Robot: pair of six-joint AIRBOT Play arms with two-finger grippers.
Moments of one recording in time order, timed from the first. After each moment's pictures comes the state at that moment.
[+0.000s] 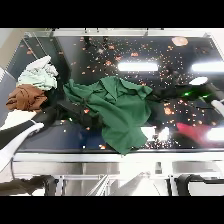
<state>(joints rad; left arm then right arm) -0.32 -1.46 0.84 -2.55 0.98 1.94 -0.08 -1.54 1.11 -0.59 1.10 1.02</state>
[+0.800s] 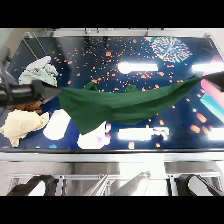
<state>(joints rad) 0.18 -0.94 0.92 -2.56 1.26 1.94 -0.59 -1.04 1.07 -0.47 1.40 1.05</state>
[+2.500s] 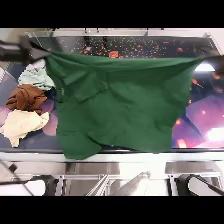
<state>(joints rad) 0.26 -1.59 1.64 -2.57 1.34 1.94 -0.47 -1.26 1.05 -0.25 0.94 0.71</state>
